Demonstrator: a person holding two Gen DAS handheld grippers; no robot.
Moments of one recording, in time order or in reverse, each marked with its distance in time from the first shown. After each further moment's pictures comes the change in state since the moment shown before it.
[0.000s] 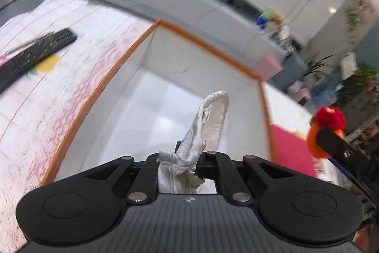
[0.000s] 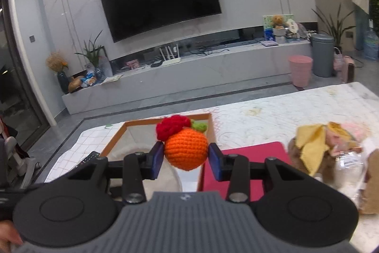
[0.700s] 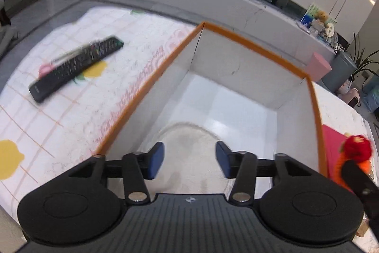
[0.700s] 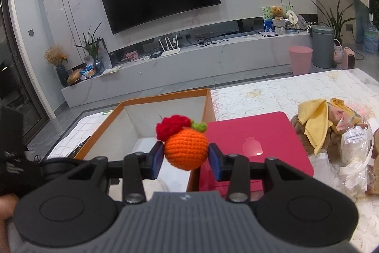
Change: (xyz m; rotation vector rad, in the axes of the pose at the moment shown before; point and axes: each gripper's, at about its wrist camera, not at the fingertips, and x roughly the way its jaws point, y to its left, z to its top) left arm -0.019 -0.015 -0.011 0.026 -0.050 0.290; right arm 0.008 -0.011 -0.035 0.012 0.033 -0.004
